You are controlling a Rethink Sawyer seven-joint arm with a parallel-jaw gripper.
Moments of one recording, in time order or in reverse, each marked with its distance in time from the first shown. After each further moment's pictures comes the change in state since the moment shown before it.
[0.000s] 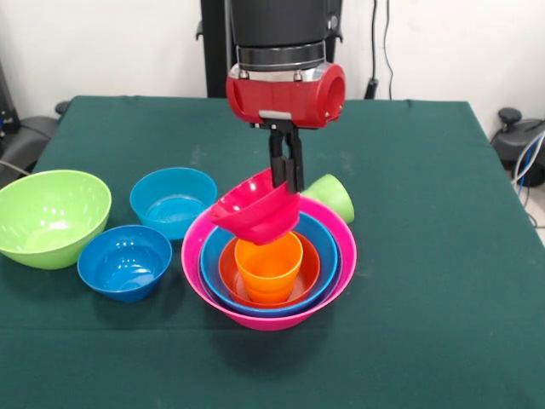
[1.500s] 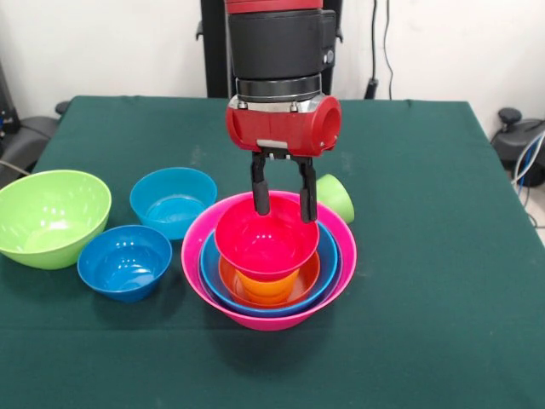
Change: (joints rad) arm -0.009 0.055 0.009 0.000 0.000 -0.097 0.000
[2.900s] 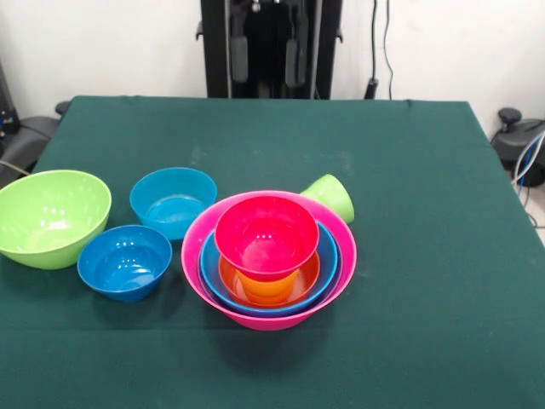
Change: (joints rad) arm 0.072 -0.276 -0.113 0.001 -0.001 0.247 0.000
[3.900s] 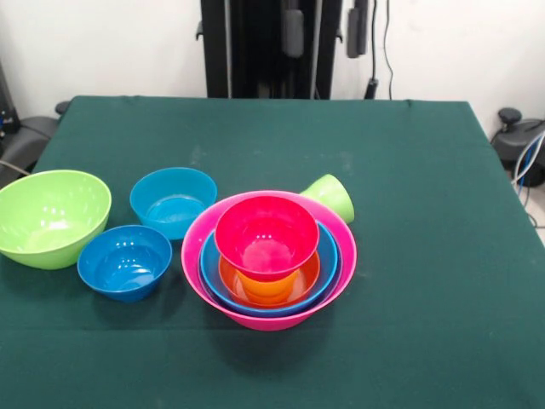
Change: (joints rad) arm 0.095 -0.033 -0.029 0.043 0.079 -0.053 0.000
